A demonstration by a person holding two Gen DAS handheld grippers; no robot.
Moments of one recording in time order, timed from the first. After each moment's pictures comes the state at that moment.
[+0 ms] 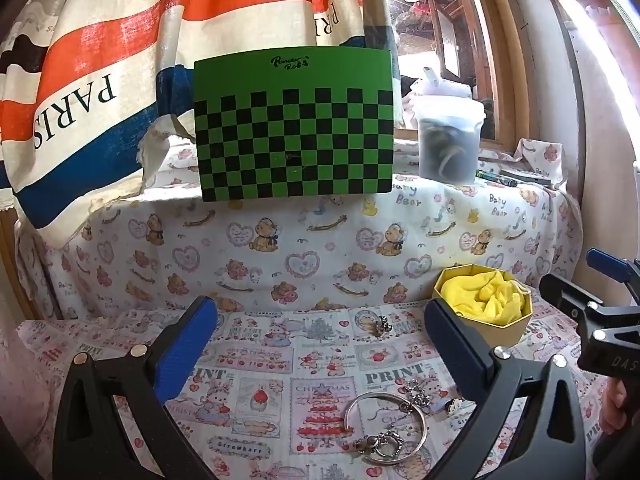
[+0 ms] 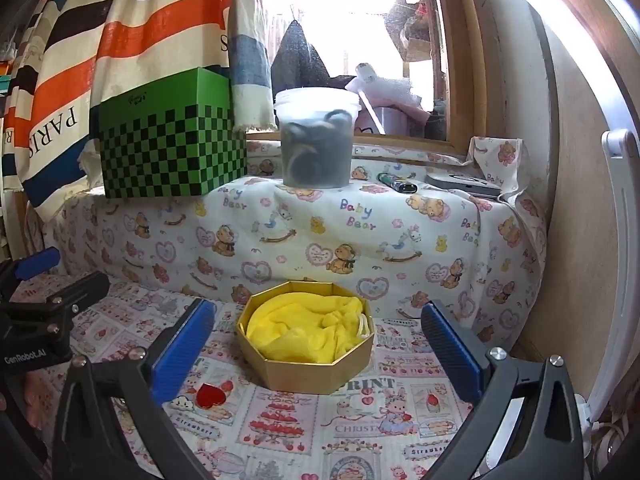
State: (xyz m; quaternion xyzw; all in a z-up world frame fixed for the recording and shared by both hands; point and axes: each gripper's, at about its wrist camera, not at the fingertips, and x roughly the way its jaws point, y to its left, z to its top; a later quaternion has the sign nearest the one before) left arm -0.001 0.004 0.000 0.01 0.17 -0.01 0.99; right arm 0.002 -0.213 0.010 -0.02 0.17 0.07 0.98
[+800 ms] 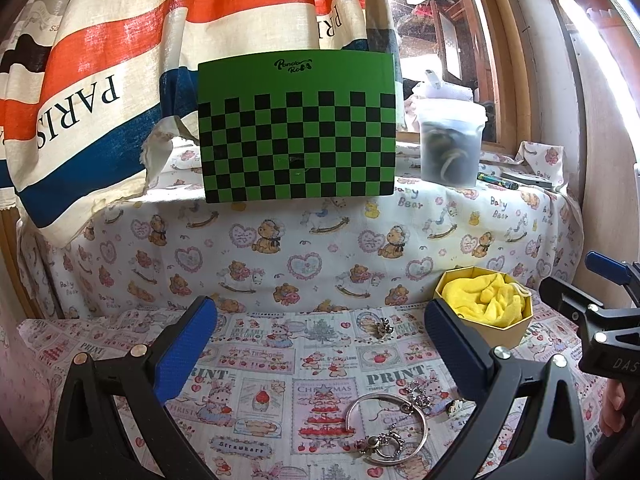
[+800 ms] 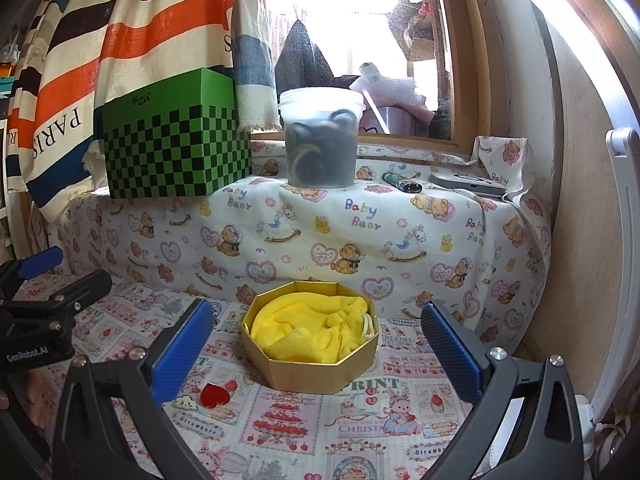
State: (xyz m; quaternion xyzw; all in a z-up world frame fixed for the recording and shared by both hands) left arm -0.002 0.007 0.000 0.01 0.16 0.00 0.99; right arm 0.002 -0.213 0.010 -0.02 0.17 0.08 0.98
